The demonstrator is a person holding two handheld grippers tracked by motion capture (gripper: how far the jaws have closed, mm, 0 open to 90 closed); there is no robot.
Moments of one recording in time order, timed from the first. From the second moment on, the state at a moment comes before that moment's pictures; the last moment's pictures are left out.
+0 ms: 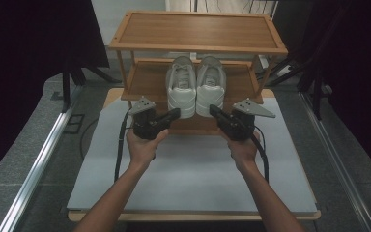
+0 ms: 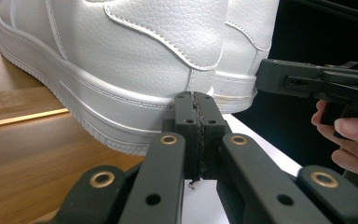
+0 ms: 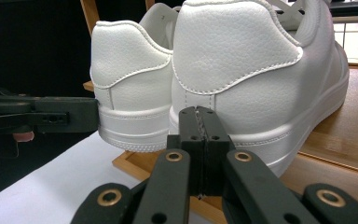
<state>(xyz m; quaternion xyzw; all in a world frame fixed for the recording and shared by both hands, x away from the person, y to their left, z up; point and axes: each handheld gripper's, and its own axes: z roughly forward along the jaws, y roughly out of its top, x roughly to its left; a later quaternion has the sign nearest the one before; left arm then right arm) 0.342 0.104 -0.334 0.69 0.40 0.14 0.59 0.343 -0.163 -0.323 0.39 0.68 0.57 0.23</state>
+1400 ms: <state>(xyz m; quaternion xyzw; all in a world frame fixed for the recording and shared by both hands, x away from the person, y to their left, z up) 0.366 0.097 -0.336 0.67 0.42 0.14 0.59 0.361 -0.165 -0.328 0.40 0.67 0.59 0.22</state>
